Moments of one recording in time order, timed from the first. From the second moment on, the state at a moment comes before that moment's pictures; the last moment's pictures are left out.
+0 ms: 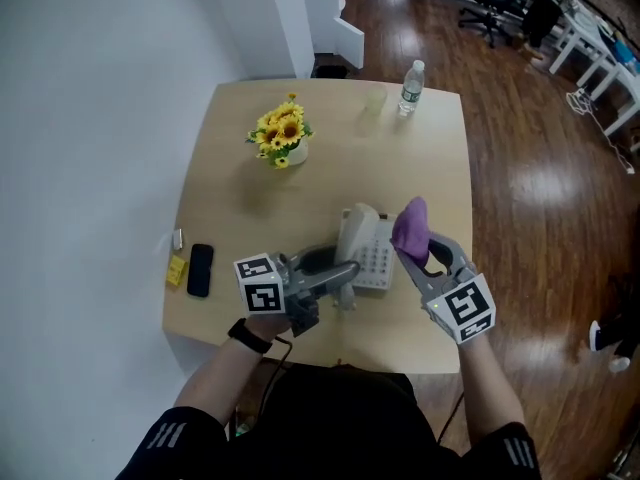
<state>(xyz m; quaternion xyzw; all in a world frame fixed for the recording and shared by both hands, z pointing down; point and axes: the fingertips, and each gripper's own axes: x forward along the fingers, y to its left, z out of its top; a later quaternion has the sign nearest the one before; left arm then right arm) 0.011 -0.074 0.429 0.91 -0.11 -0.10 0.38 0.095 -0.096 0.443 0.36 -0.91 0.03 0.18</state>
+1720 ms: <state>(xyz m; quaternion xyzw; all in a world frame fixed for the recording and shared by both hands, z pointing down) -0.086 0.011 0.253 0.96 0.03 -0.24 0.17 -0.040 0.030 0.309 0.19 -0.93 -0.21 0.25</state>
